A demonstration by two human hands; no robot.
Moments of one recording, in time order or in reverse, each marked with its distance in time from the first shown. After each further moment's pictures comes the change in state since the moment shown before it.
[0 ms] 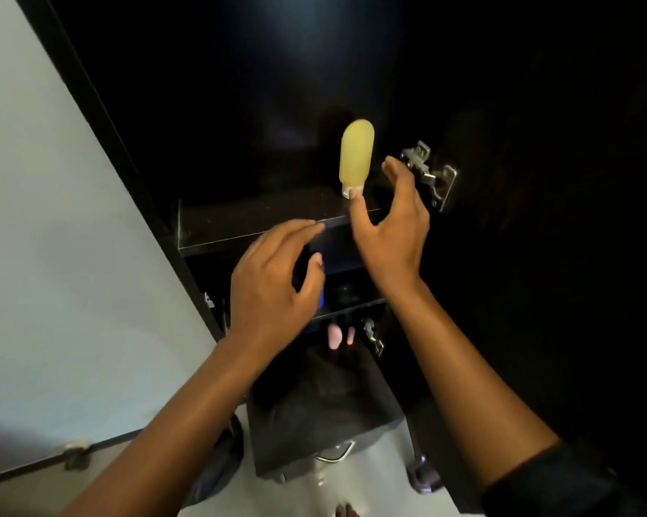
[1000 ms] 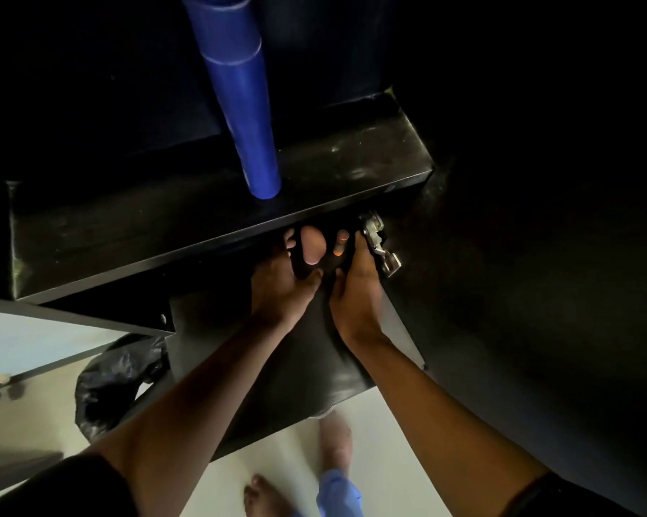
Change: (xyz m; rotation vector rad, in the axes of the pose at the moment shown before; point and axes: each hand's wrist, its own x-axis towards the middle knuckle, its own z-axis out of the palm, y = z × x) left_hand -0.186 -0.193 0.331 -0.139 -0.464 -0.769; right_hand -0.255 0.333 0.140 -0.169 -0.480 0.556
